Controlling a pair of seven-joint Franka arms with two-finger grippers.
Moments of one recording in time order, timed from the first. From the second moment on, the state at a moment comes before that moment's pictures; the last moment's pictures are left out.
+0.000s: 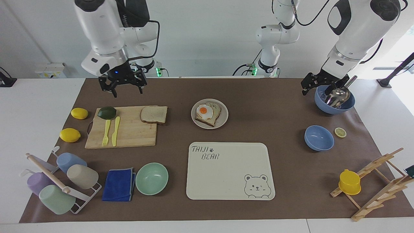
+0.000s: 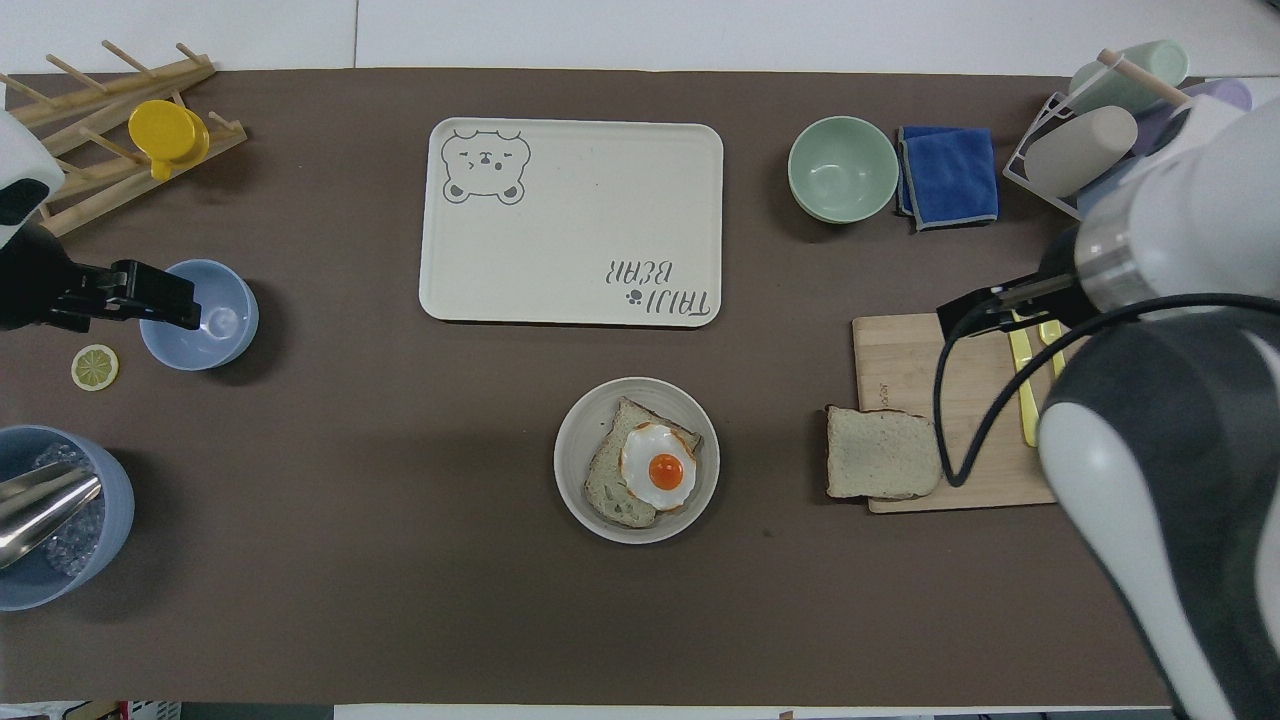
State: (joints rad) left arm -0.05 0.00 -0.05 -1.63 -0.02 1.58 -0.03; right arm 0.42 0.02 -0.15 -1.67 -0.07 1.68 0.06
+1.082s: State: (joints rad) left arm -0.05 0.00 -0.05 -1.63 -0.02 1.58 -0.03; right arm 0.68 0.31 -0.15 -1.93 -0.34 1.78 0.67
